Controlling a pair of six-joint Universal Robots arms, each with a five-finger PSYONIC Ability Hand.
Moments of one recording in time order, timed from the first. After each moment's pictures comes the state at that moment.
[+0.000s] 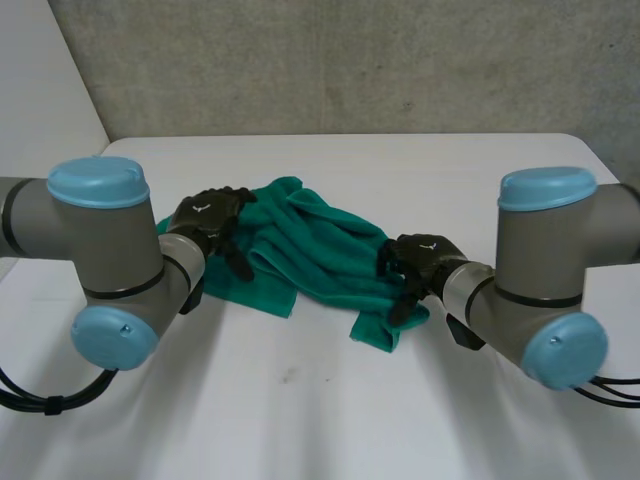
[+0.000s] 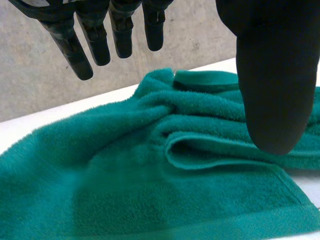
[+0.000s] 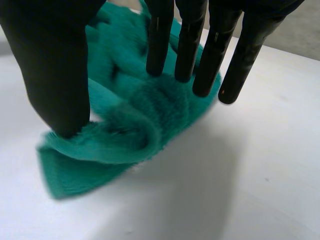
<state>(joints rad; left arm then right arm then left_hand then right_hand) 4.26 -2.17 -1.31 3.18 -1.60 3.10 2.05 -0.92 1.28 0.13 1.43 3.08 0.22 0.25 0.22 0.23 0.05 0.54 0.63 0.63 0.63 0.42</state>
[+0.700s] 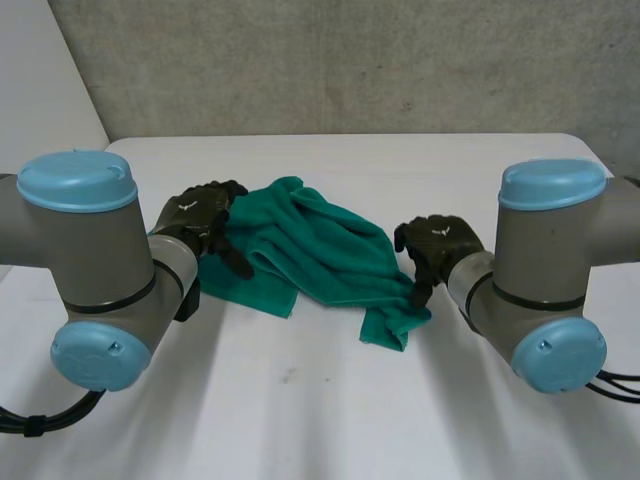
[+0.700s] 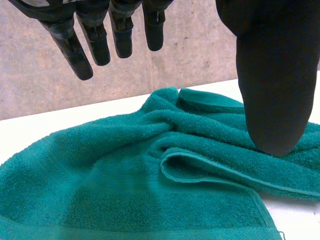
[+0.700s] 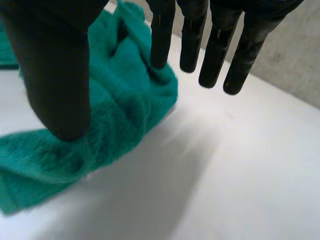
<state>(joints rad) 4.22 -2.04 -1.40 3.17 -1.69 2.99 2.08 -0.99 1.31 0.09 1.56 2.96 0.22 0.25 0.22 0.23 0.05 0.43 0.50 0.49 0.49 0.33</state>
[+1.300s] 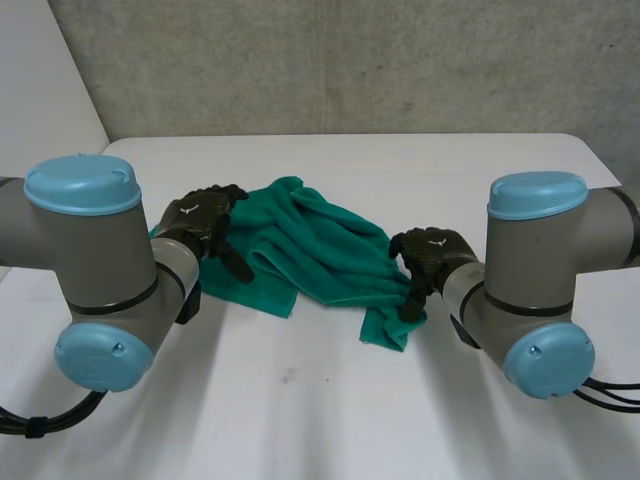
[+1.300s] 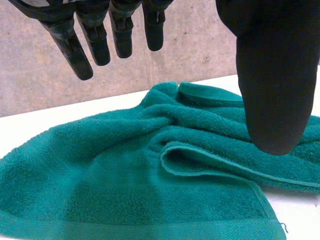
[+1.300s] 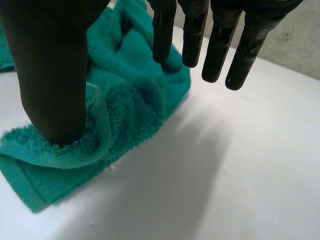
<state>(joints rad) 4.22 -2.06 -1.40 3.17 -1.69 3.00 2.08 -0.94 1.31 0.10 1.56 3.06 0.22 0.25 0.22 0.23 0.05 0.34 0.40 0.39 0.40 0.23</state>
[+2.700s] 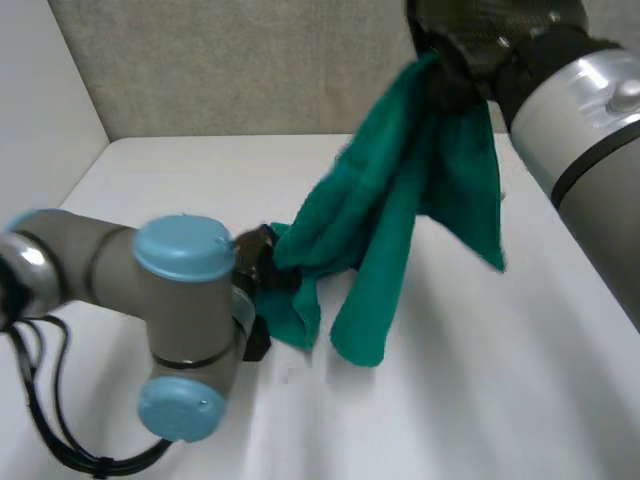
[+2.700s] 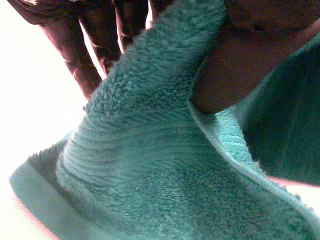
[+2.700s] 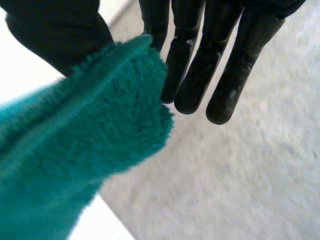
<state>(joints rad) 4.04 -2.18 -1.38 3.23 -1.84 2.54 2.18 -1.48 1.21 0.07 1.60 2.76 1.13 1.19 1.18 1.19 0.95 0.93 1.17 1.18 1.19 0.98</state>
